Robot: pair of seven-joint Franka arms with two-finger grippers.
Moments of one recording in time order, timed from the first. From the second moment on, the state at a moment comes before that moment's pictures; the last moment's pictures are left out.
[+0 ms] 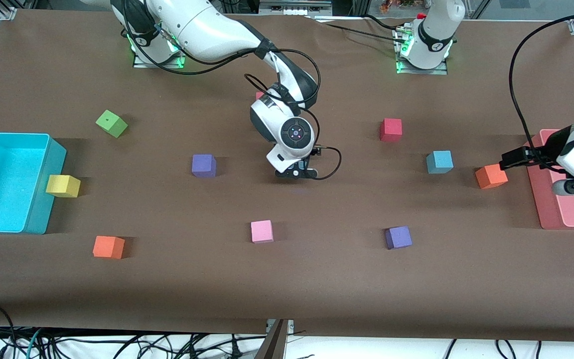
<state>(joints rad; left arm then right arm) -0.04 0.24 0.07 -1.49 -0.03 1.62 -0.02 0.77 0.94 0.06 -1.14 0.16 1.92 0.78</state>
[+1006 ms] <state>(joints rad) -0.07 0.19 0.08 -1.72 -0.02 1.84 -0.02 0.64 0.72 0.05 -1.24 0.28 1.96 0.06</state>
